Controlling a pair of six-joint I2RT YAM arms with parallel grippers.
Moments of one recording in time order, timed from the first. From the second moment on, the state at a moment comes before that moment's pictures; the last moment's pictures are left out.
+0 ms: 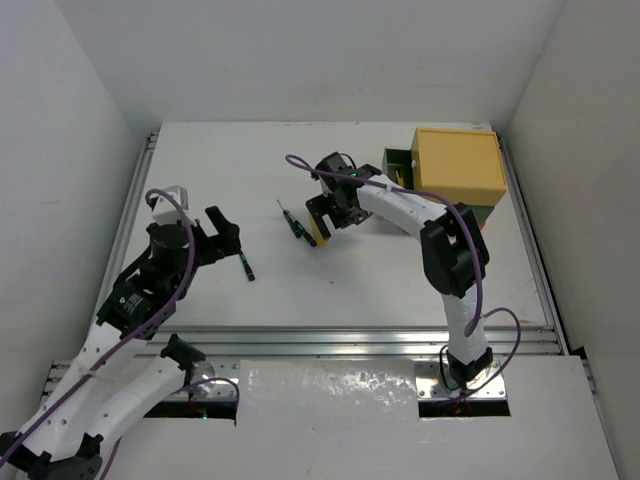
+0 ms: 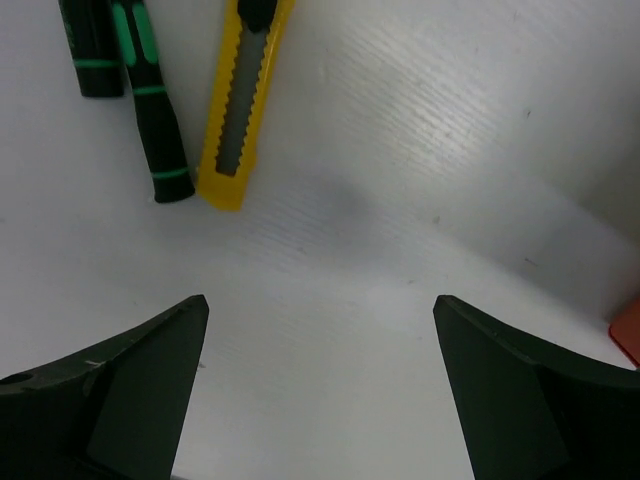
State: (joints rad) left arm -0.45 0.65 0.85 -0.62 -0.41 -0.52; right arm 0.61 2.08 1.67 -0.79 0.08 0.09
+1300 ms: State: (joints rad) left arm -0.45 0.70 0.84 -0.62 -0.33 -0.50; right arm 0.64 2.07 1.48 -0.59 0.20 0.12
